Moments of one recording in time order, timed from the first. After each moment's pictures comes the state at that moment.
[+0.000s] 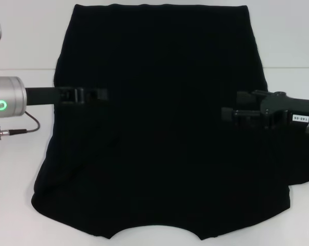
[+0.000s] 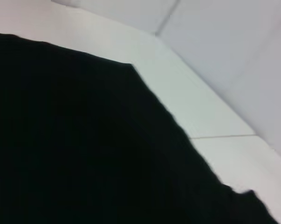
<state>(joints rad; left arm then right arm) -0.67 -2.10 0.60 0.88 2.22 1.36 -2.12 0.66 2.01 -0.61 -0.57 -2.00 -1.43 1.52</state>
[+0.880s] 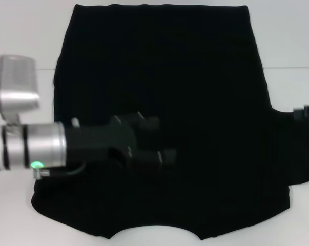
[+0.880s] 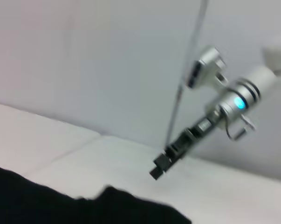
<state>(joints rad) -0.62 -2.15 0.66 0.68 2.01 1.59 -1.35 0.65 1.82 -0.58 -0.58 -2.30 -1.40 2.35</state>
